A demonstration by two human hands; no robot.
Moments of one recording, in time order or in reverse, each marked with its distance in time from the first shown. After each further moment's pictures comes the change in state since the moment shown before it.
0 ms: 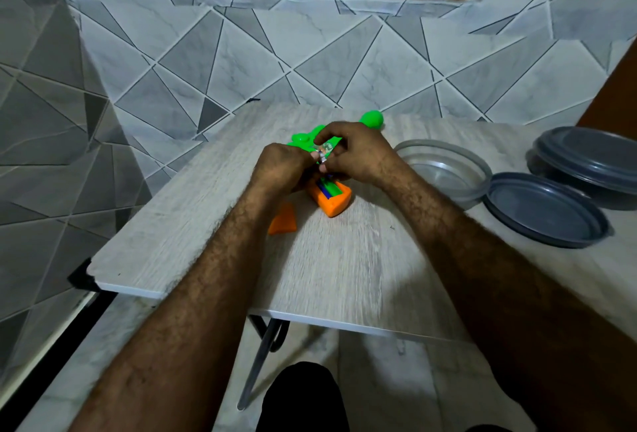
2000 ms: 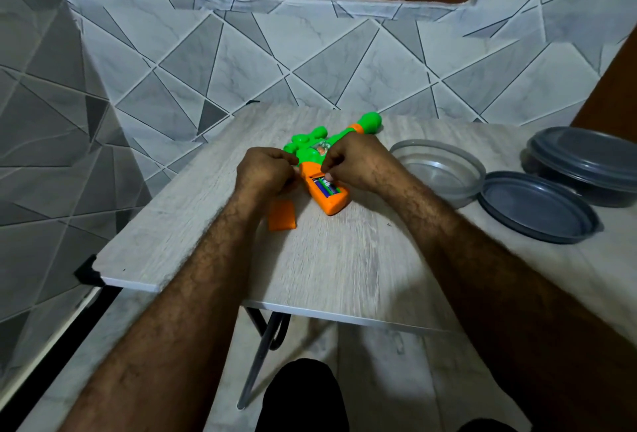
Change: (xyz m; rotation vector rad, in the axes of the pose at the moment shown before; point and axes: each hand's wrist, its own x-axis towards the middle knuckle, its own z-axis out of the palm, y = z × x) left_hand 0.002 -0.009 -0.019 0.132 0.124 -0.028; right_hand -0.019 -0.015 -0.004 -0.350 -0.084 0.076
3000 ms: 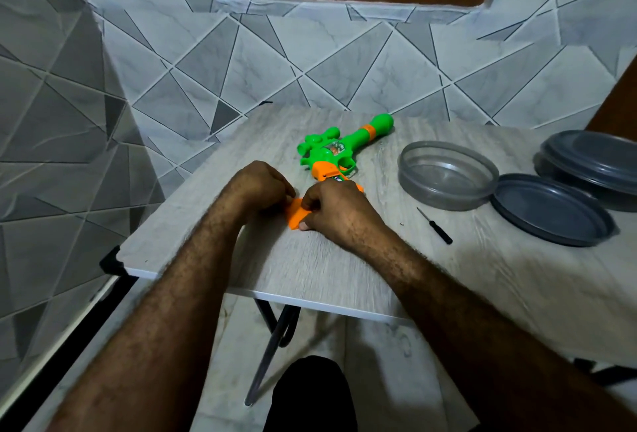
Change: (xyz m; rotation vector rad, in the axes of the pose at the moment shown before) left_hand -0.009 -0.008 -0.044 0.527 -0.190 0.010; right_hand -0.054 -0.041 0.051 0.019 -0.058 -0.035
